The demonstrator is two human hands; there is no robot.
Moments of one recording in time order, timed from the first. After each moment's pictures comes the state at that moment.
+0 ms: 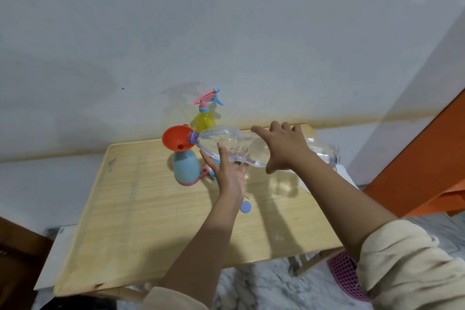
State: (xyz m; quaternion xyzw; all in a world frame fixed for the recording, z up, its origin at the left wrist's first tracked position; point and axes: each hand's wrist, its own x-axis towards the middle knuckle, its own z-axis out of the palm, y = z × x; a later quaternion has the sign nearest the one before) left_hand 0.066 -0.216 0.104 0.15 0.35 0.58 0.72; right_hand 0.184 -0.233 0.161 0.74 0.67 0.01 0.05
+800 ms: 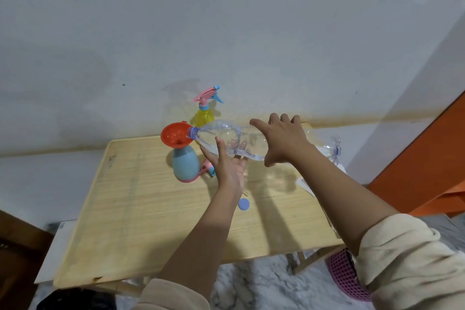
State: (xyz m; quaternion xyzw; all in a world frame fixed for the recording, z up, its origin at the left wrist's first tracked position) left_hand 0.070 -0.211 0.106 0.14 0.33 0.58 0.73; right_hand 0.183 -0.231 0.172 0.74 0.67 0.04 0.06
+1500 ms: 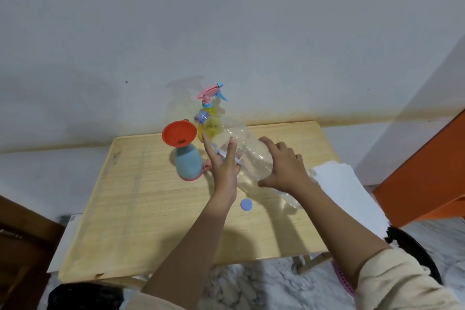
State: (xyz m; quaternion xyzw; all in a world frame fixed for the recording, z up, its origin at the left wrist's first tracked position) left_hand 0.059 -0.210 0.091 0.34 0.39 0.55 0.65; right_hand 0.185 -0.252 0.098 0.77 0.61 -0.12 -0.14
